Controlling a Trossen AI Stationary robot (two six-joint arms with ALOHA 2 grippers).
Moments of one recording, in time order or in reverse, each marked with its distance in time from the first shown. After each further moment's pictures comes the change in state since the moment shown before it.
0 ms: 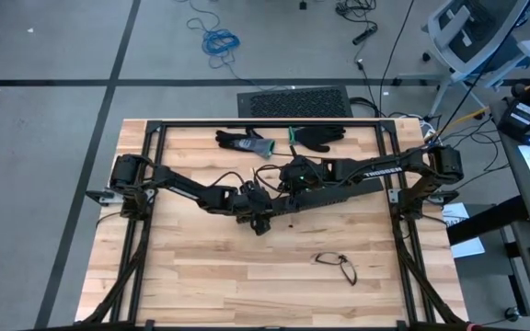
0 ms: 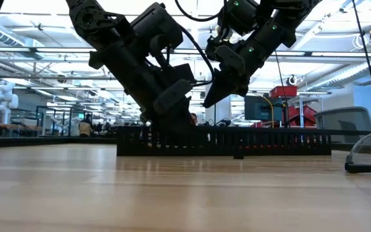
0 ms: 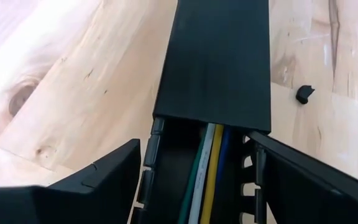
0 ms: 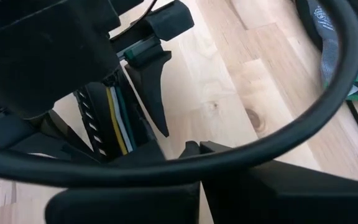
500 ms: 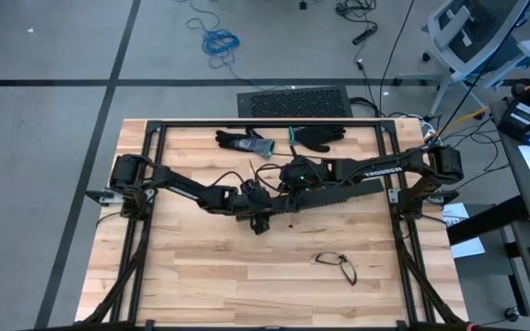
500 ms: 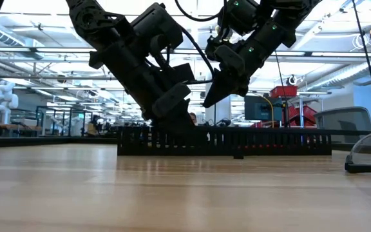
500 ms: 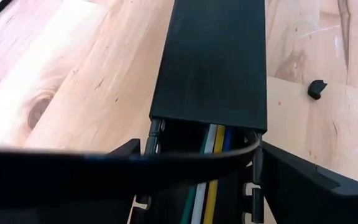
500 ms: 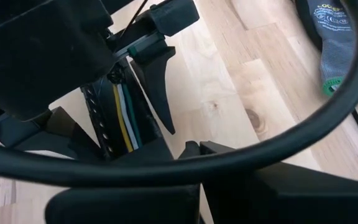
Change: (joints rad) left arm 0.000 0.000 0.000 -0.001 -0.033 0.078; right arm 0.000 0.000 0.000 0.001 0.000 0.001
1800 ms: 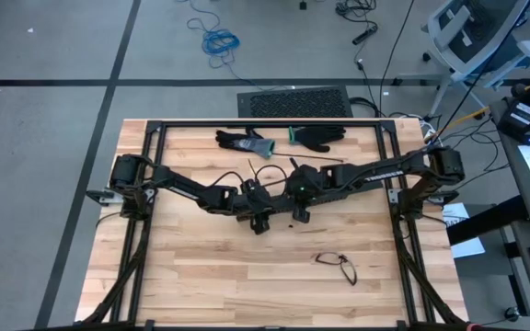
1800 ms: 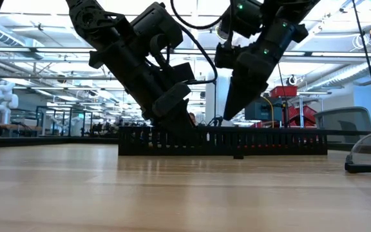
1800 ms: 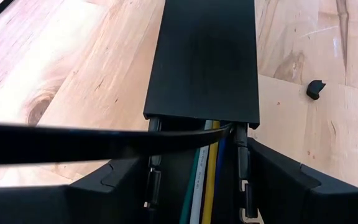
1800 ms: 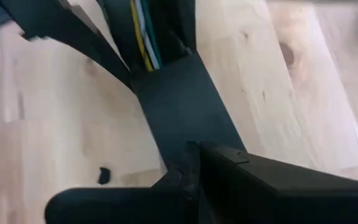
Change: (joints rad) left arm 0.000 0.000 0.000 0.000 -0.001 -0.003; right arm 0.061 -0.004 0.001 -0.207 -0.016 -0.030
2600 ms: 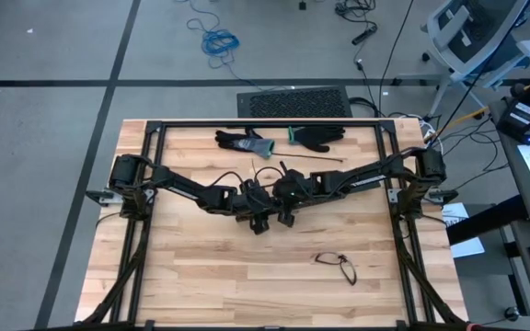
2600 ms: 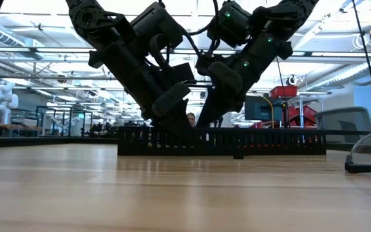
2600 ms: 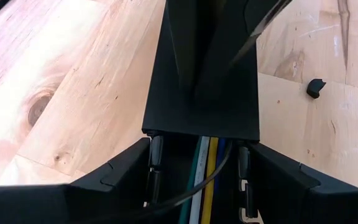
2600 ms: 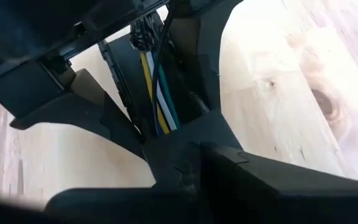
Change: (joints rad) left arm 0.000 0.000 0.000 -0.003 0.000 -0.005; right arm 0.032 0.194 0.005 0.246 0.010 0.069
